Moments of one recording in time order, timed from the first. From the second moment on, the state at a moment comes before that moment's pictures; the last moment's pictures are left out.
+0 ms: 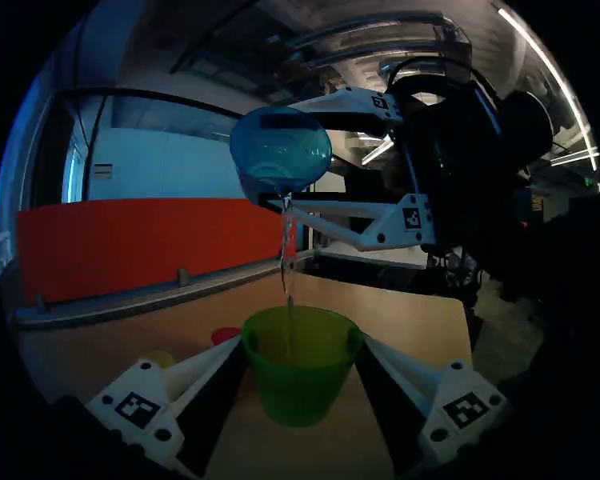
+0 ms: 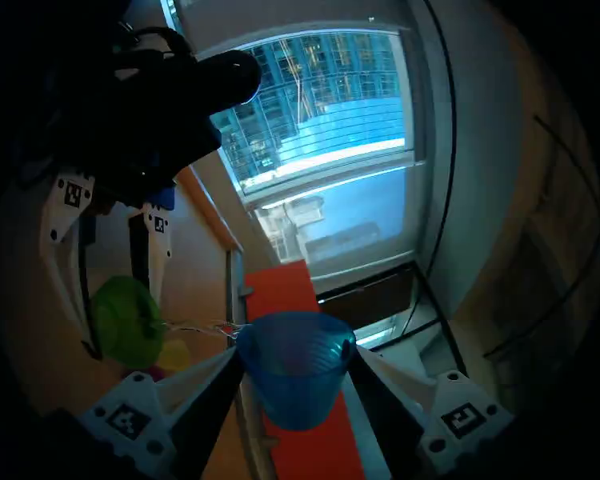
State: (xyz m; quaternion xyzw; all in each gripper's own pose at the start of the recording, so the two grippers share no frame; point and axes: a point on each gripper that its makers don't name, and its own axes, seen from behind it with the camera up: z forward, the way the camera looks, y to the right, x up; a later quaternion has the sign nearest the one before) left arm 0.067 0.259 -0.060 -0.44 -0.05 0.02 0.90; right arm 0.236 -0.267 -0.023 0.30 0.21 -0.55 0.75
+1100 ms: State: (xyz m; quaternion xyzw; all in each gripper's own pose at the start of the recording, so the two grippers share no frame) left arm 0.069 0.256 -0.058 -0.44 -0.04 0.01 0.90; right arm 0.251 -0.270 -0.021 0.28 0.24 -0.59 0.72
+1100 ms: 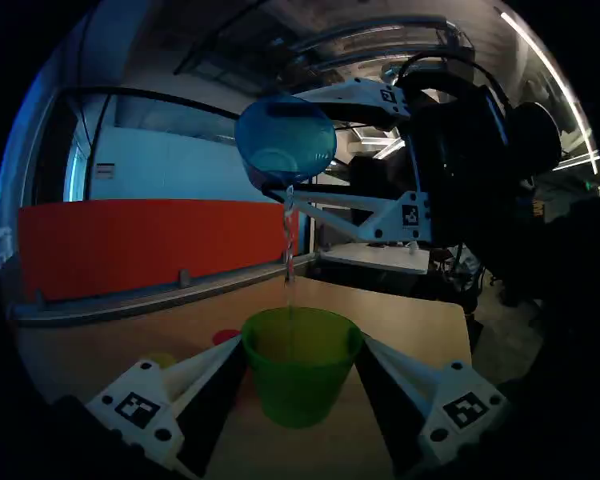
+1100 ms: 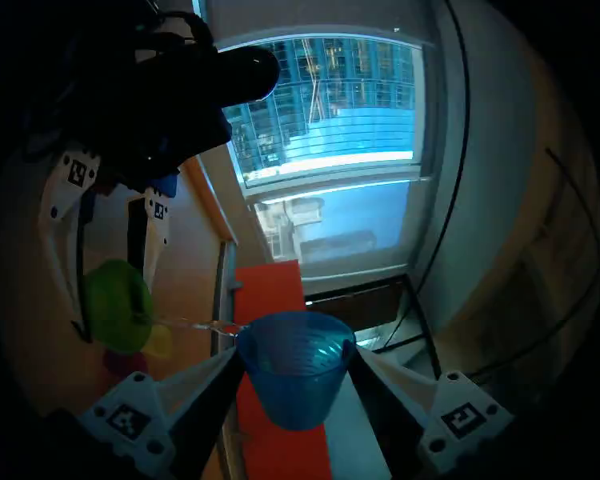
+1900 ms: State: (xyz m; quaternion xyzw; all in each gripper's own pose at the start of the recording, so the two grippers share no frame) left arm 0.072 0.259 -0.054 -0.44 -0.04 0.01 0.90; right arm 0.260 -0.275 -0.028 0.27 0.25 -0.62 0.69
